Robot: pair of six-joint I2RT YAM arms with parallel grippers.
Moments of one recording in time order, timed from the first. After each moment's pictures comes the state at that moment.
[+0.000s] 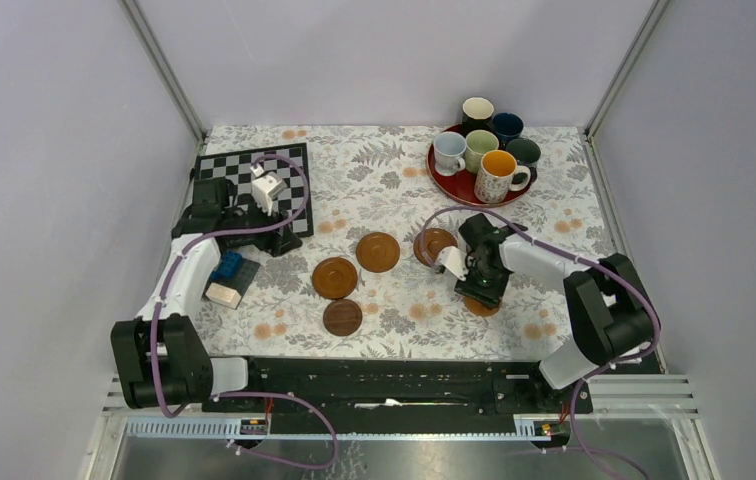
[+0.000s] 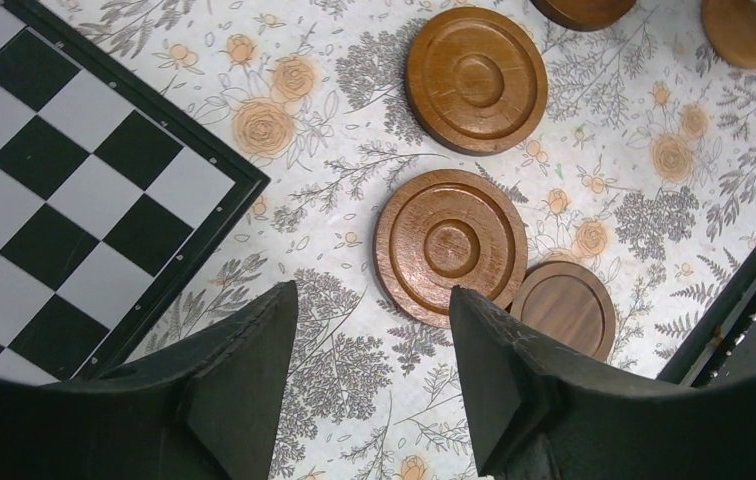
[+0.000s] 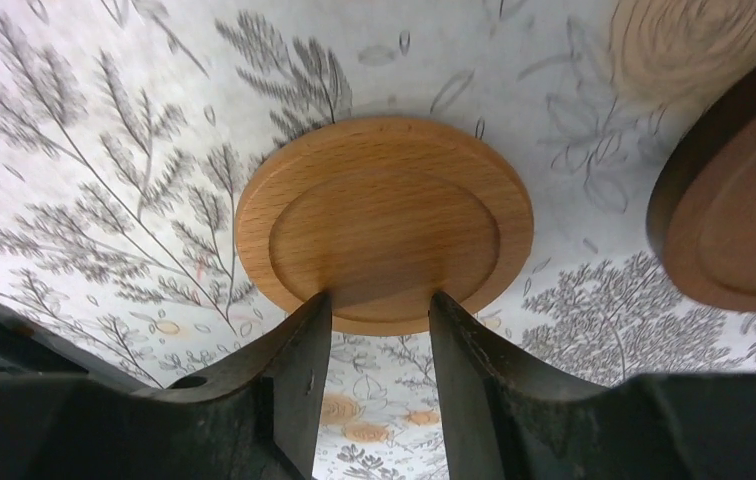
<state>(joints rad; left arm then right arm) 0.10 1.29 0.94 -0.54 0.81 0.46 0.47 1.58 0.88 -0.80 -0.03 -0.70</state>
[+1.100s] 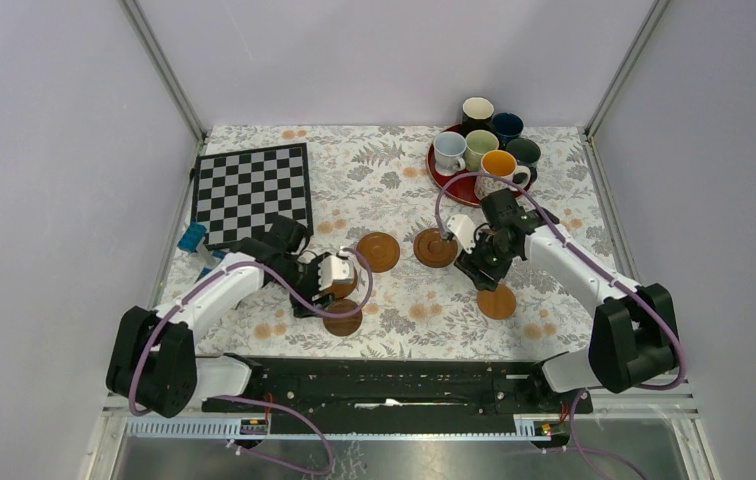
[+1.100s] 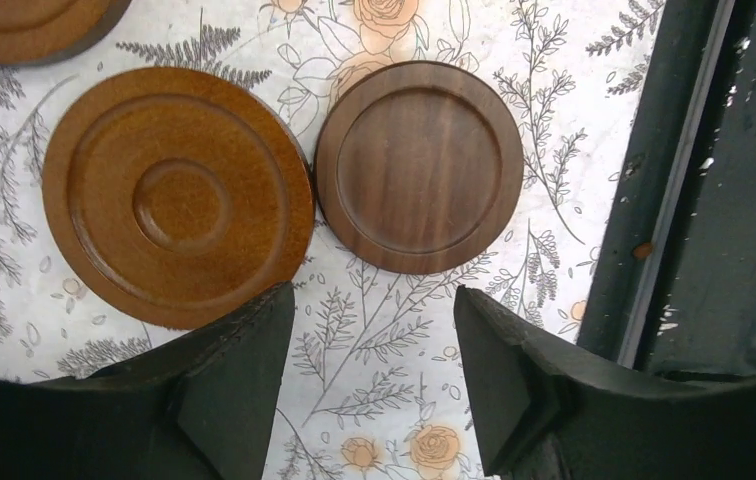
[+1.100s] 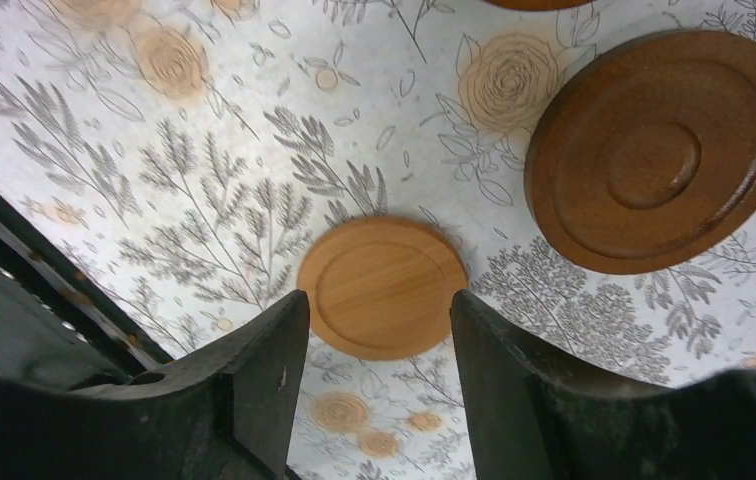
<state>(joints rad) -0.37 1.27 0.77 -0.76 0.57 0.95 0.36 1.41 0.99 -0.88 -0.22 -0.68</state>
